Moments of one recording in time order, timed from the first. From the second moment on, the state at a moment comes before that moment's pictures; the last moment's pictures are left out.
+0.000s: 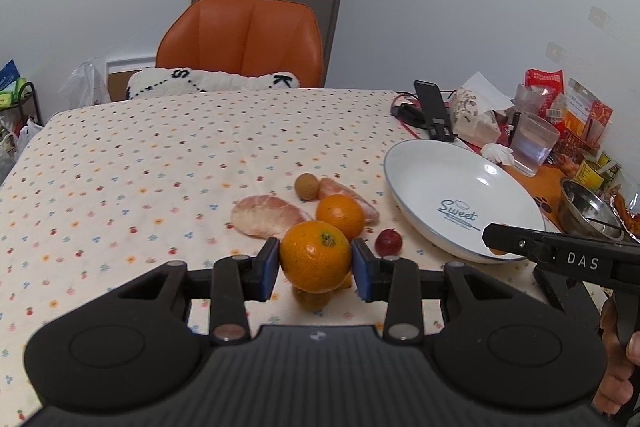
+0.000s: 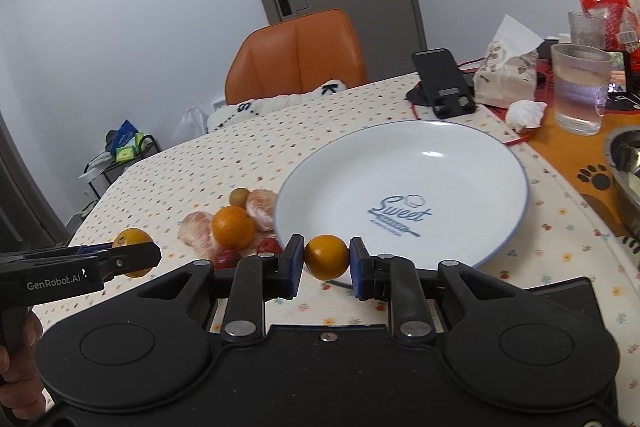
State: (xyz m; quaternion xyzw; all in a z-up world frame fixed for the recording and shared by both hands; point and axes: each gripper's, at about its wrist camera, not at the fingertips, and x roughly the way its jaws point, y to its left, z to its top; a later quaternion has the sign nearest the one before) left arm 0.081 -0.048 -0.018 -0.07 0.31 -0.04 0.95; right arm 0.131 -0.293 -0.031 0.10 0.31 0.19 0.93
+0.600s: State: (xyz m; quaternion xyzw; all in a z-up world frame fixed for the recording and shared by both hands) left arm 0.114 -0.094 -0.015 -0.05 0.30 -0.08 0.95; right arm 0.148 -0.316 -0.041 0.11 0.31 0.16 0.93
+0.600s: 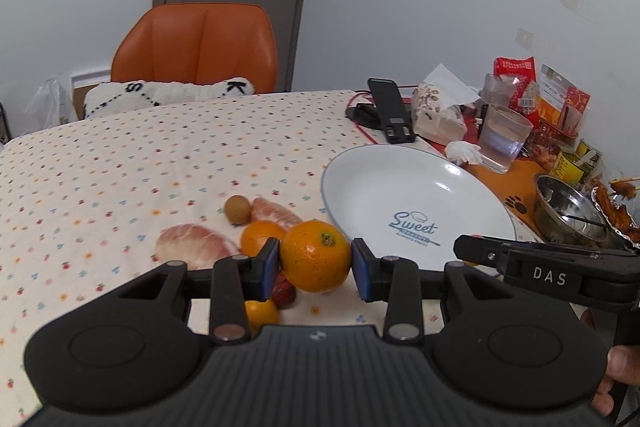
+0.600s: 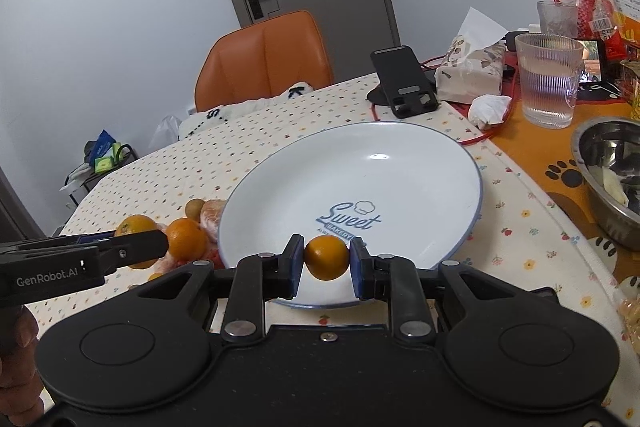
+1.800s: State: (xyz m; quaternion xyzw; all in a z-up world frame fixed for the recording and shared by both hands) left arm 0.138 -0.142 -0.009 -0.03 0.30 -0.11 0.95; right arm 0.132 -0.342 -0.030 0.13 0.30 0.16 0.93
